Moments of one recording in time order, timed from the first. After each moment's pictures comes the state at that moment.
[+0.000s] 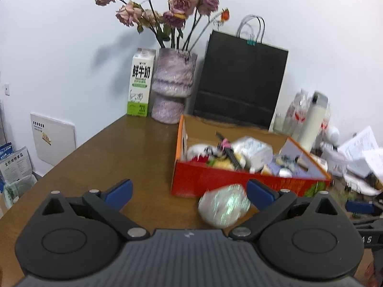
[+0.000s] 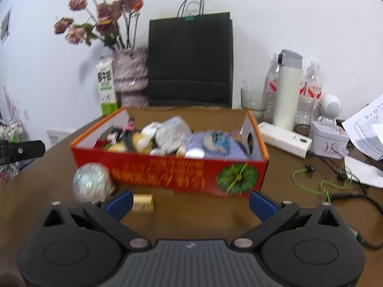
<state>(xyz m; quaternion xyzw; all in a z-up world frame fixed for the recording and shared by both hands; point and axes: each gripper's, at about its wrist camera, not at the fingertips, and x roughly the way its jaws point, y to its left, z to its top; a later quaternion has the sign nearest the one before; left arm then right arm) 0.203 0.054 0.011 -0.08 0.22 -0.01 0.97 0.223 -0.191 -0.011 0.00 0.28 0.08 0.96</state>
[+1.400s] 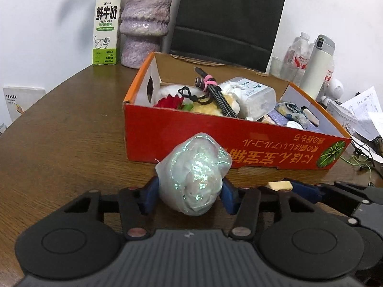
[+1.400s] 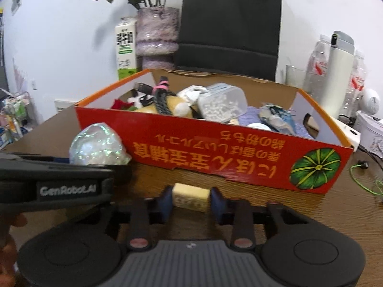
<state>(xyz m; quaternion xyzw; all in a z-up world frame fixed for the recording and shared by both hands) 0.290 0.017 -0.053 -0.07 0.33 -0.06 0.94 0.280 -0.123 -0.059 -0.04 0.32 0.11 0.94</state>
